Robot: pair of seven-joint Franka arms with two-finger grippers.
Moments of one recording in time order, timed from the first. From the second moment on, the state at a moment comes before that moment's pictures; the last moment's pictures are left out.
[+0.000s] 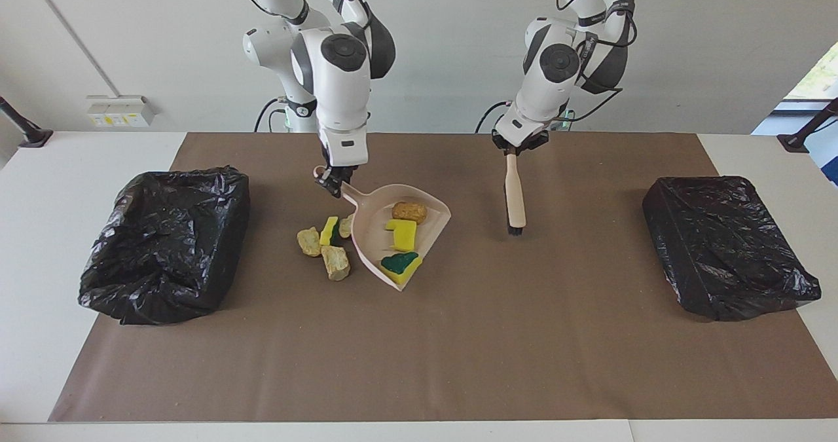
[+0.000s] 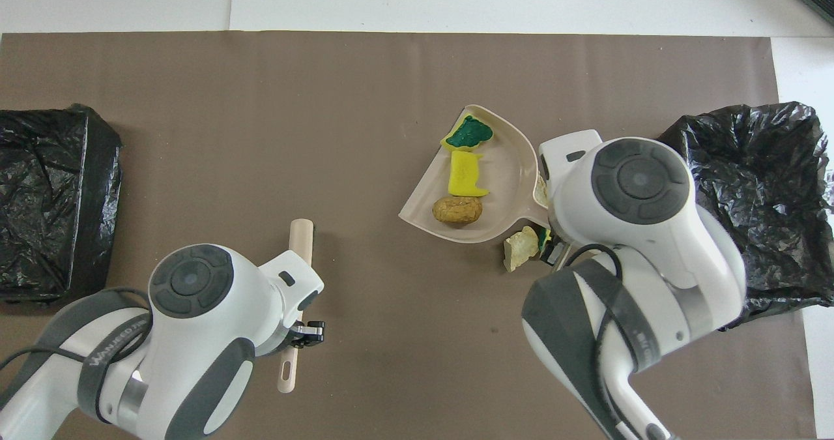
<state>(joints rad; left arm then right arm) -0.55 -0.21 -0.03 -2.30 -0.14 1.86 -0.45 0.47 0.02 -0.13 -1.88 -0.16 1.85 -0.60</state>
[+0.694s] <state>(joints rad) -0.95 -0.24 -0.04 -2.46 -0.15 2.11 -0.87 -0.05 0.00 -0.14 -1.72 -0.24 1.79 -1.27</state>
